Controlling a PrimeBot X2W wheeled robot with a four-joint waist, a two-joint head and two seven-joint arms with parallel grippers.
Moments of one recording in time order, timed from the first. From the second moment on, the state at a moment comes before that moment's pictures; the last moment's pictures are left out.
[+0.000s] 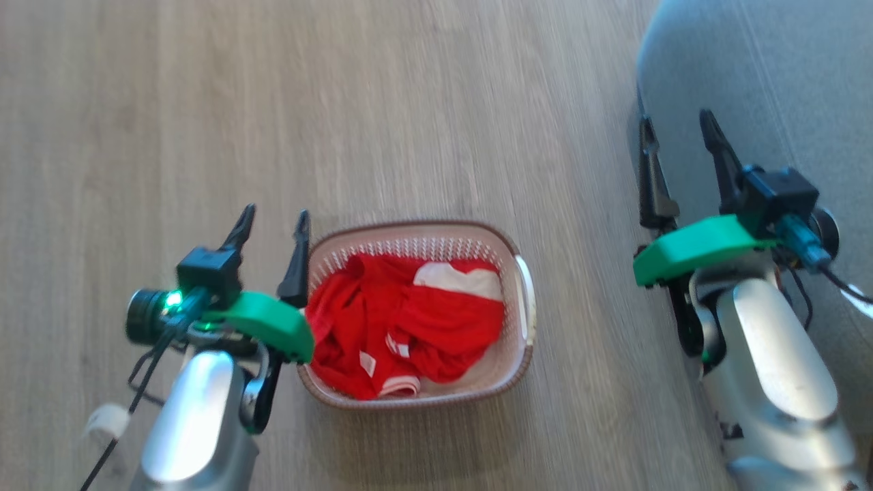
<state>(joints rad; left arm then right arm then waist) -0.34 0.06 -0.21 0.46 -0.17 -0.06 -0.26 -0.45 -0.07 0.14 0.31 0.21 0.13 -0.26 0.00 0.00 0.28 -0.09</state>
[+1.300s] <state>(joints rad) -0.06 0.05 -0.05 0.33 -0.09 -0.08 -0.26 -0.22 -0.06 0.06 0.26 0.21 0.13 -0.26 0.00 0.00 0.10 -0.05</state>
